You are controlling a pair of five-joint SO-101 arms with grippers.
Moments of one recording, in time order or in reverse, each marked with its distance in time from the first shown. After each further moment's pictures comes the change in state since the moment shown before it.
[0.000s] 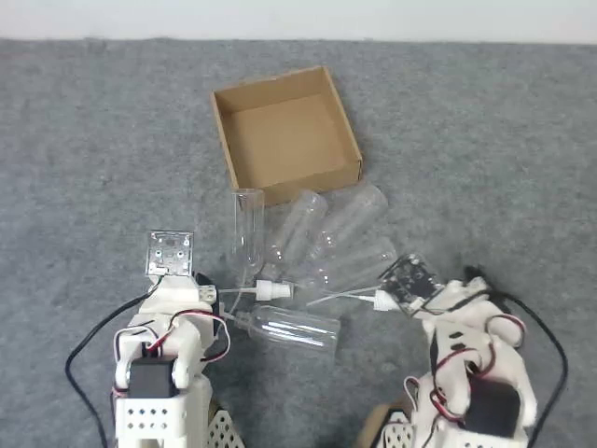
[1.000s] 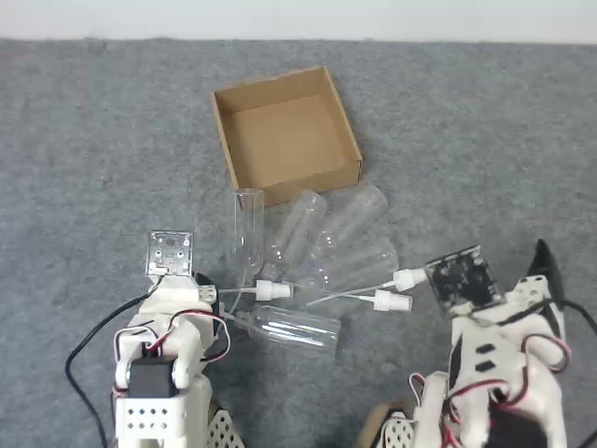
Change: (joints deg) left arm 0.0 0.0 0.0 0.0 0.0; right arm 6.7 9.5 -24.4 1.8 -12.3
